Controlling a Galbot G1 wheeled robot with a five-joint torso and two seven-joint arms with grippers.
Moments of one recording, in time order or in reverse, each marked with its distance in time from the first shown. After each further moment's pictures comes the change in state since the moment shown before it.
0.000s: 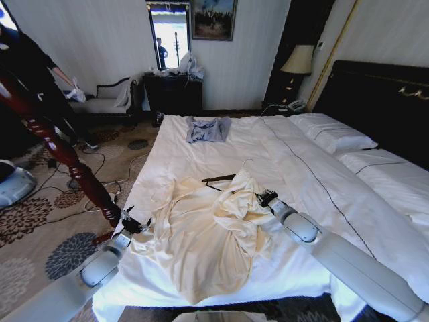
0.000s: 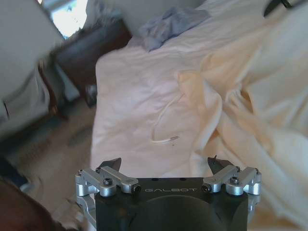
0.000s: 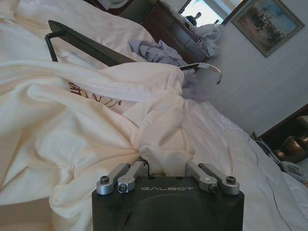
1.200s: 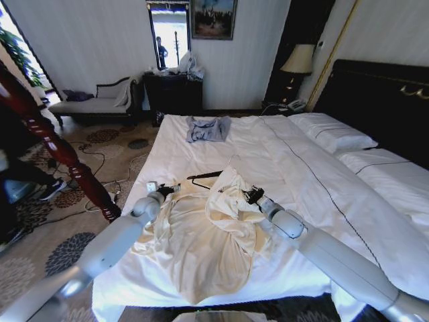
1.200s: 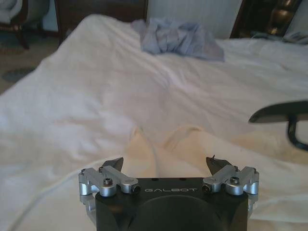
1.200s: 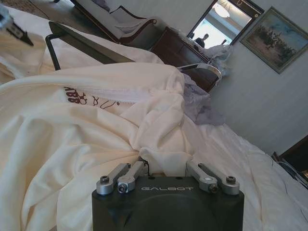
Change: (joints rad) left arm -0.740 -0.390 0.393 0.464 -0.584 0.067 -0.074; right arm 0.115 0.064 -0.110 0.000 0.030 0.014 0.001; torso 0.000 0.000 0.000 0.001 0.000
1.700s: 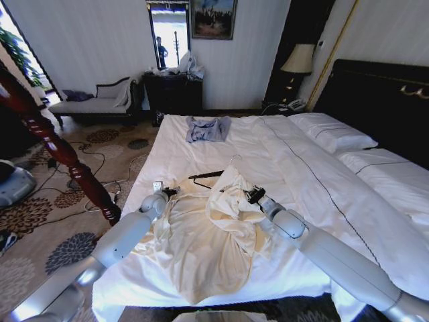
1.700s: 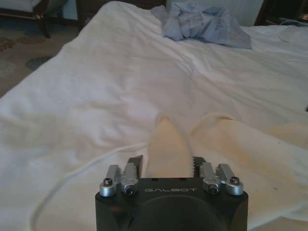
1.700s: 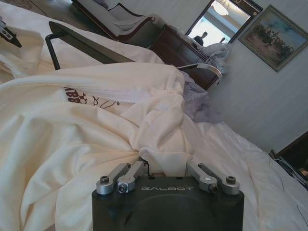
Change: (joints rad) left arm -0.006 -0.031 -0.020 0.080 0.015 0.011 -0.029; right arm -0.011 -0.005 0.008 0.001 0.002 -0.003 0.006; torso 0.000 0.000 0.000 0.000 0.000
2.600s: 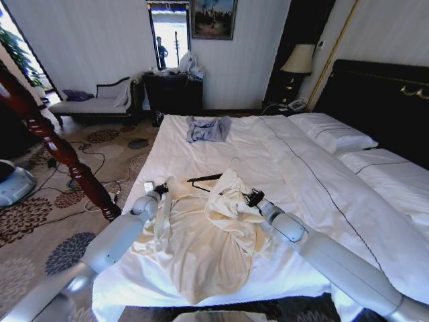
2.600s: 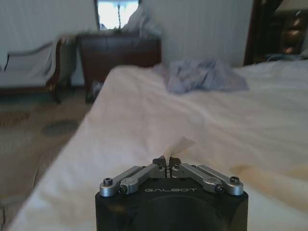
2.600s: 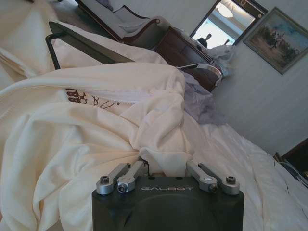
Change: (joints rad) left arm 0.047 0.099 -0.076 -0.098 0.214 -0.113 0.094; right arm -0.035 -0.017 0.006 0.042 -0.008 0.000 0.002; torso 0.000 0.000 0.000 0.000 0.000
